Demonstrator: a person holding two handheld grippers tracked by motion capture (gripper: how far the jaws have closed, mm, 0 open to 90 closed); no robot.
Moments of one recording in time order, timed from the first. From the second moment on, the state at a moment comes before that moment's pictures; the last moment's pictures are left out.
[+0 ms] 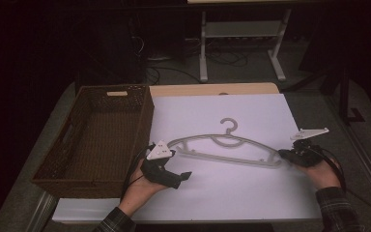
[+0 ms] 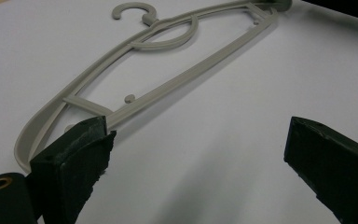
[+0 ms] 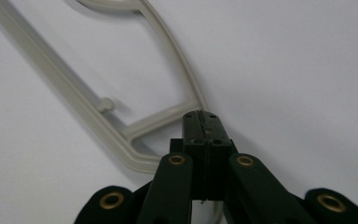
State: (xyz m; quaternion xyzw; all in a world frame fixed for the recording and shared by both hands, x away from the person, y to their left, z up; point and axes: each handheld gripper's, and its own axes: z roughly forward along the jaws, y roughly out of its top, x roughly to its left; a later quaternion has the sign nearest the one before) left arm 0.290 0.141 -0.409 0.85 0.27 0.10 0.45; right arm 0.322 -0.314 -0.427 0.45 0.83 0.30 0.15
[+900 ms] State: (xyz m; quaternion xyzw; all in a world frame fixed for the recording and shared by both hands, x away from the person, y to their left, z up) left arm 0.307 0.135 -0.406 0.85 0.28 0.11 0.44; right arm 0.330 -0.196 -0.431 0.32 0.87 0.36 0.10
